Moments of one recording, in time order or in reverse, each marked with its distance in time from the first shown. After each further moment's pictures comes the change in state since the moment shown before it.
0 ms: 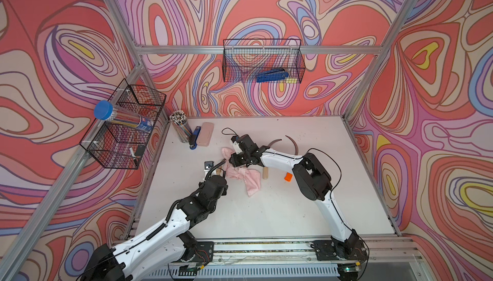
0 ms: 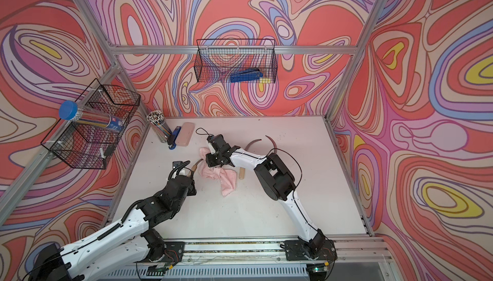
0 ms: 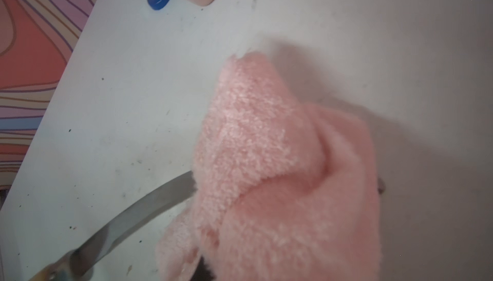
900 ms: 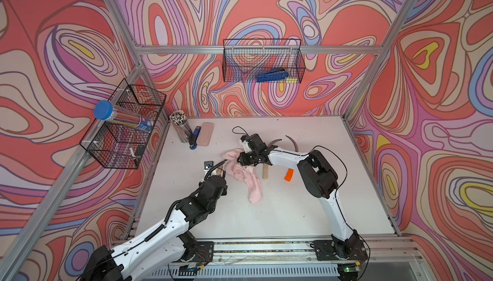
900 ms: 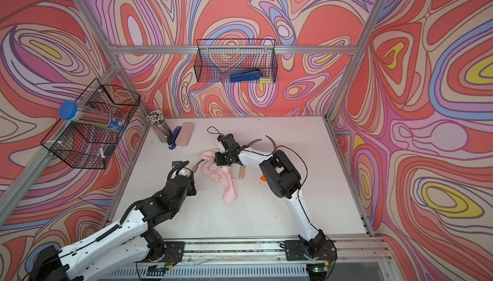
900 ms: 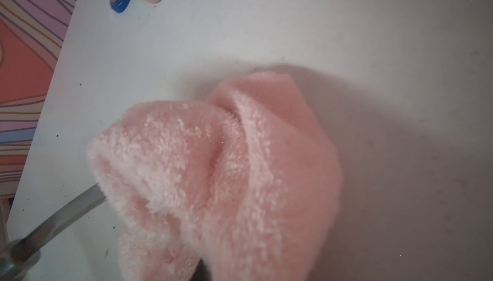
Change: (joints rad) left arm 0.000 -0.018 0.000 0.000 0.015 0.000; right arm -0.125 -0.030 -0.122 0.045 -0.049 0.035
